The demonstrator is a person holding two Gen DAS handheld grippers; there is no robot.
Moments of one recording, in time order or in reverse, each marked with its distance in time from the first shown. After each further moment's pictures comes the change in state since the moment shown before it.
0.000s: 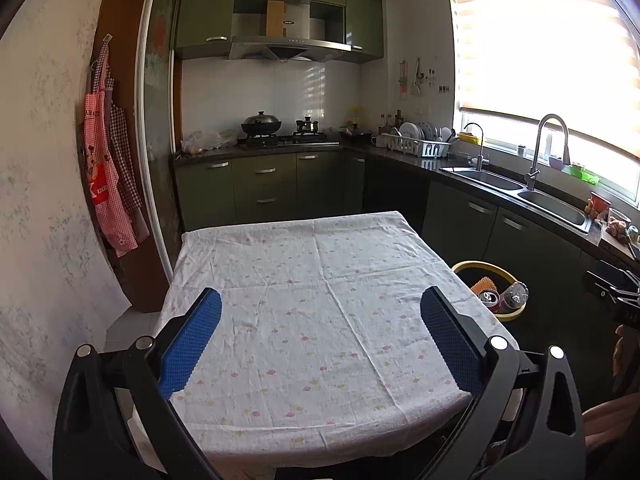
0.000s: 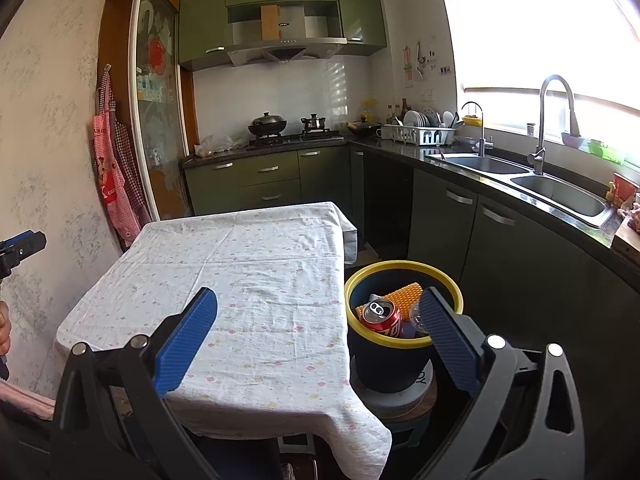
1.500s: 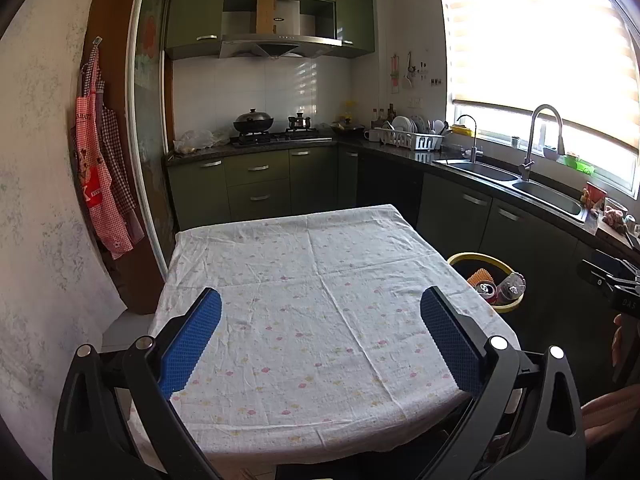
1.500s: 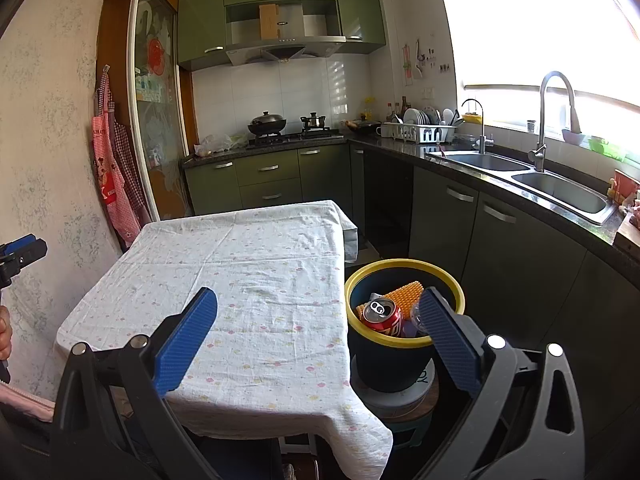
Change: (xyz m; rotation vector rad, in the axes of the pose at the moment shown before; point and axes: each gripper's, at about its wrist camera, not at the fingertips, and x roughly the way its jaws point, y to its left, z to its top) left arm 0.007 -0.005 -0.002 0.024 0.013 -0.021; right arm 0.002 0.002 0.000 0.004 0.002 -0.001
